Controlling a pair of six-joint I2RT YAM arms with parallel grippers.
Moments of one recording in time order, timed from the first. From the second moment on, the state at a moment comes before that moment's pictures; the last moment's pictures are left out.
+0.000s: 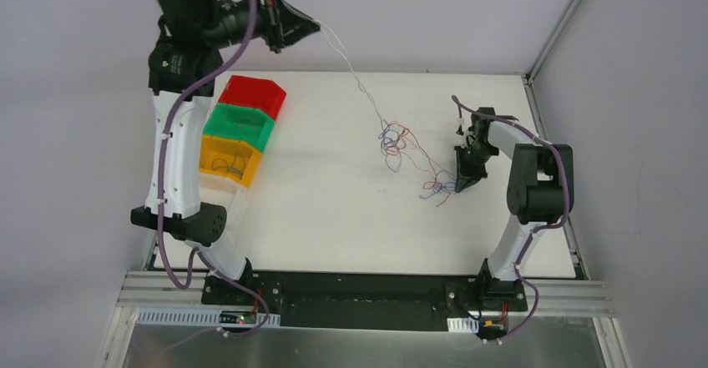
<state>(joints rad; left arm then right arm) -0.27 1.65 2.31 -0.74 0.82 -0.07 0.03 1.89 1.24 -0.90 -0.18 0.02</state>
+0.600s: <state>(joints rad) 0.10 1.72 2.46 -0.29 0.83 -0.57 -0.09 1.89 1.25 -0.93 -0.05 -0.07</state>
